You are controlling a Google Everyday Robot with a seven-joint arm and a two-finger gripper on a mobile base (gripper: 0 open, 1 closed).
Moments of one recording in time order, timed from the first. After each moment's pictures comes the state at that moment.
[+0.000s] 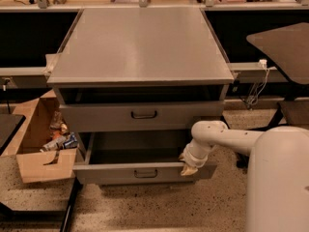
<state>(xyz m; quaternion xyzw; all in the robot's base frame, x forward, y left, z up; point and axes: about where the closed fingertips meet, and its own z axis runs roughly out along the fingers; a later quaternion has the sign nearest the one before) 0.572 -0.151 0.395 -0.76 0.63 0.11 0.09</state>
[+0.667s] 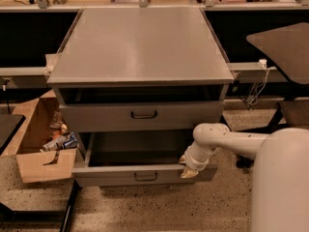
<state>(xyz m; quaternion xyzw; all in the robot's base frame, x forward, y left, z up) 0.556 -0.152 0.394 -0.75 0.64 0.12 0.09</state>
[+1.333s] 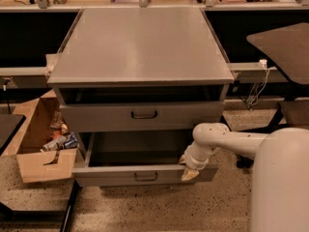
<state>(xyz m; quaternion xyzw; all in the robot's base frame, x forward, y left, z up) 0.556 -0.152 0.394 -0.75 0.64 0.12 0.09</state>
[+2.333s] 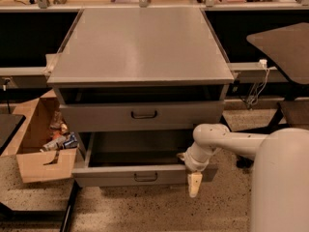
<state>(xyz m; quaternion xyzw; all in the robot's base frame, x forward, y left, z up) 0.552 -0.152 0.393 -0.75 0.64 0.13 0.09</state>
